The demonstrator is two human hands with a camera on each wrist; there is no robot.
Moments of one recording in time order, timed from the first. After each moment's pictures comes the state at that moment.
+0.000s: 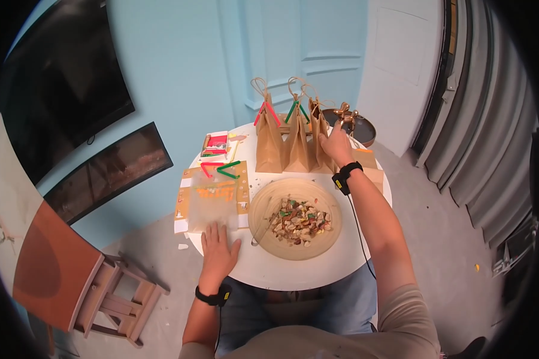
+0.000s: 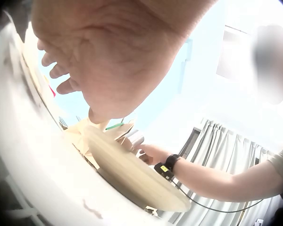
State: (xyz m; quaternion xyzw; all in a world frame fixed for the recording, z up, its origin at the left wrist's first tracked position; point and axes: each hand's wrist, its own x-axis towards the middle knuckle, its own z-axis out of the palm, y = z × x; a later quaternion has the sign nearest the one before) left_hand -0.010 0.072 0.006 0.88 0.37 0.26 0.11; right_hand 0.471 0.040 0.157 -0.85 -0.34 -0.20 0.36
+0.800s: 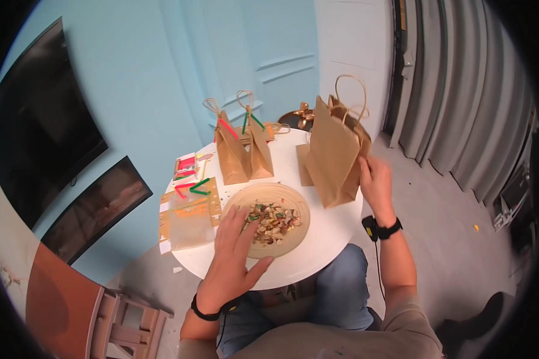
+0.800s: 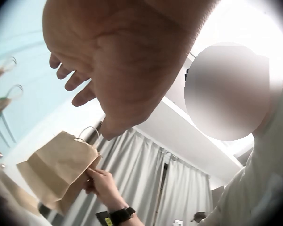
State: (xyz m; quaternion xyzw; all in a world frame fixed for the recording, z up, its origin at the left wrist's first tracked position) left_hand 0.032 -0.058 0.203 0.93 0.02 0.33 0.16; right_hand 0.388 -0.248 0.197 -0.76 -0.33 -0.27 0.49
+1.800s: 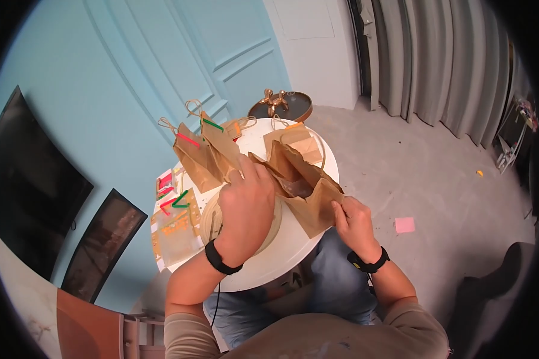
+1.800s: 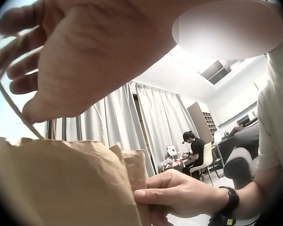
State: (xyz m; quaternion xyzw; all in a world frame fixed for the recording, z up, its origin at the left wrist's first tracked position) left_hand 0.207 -0.134 0.255 0.91 0.09 0.27 -0.29; right_hand 0.311 -0.335 0.099 -0.75 -0.32 -0.20 0.55
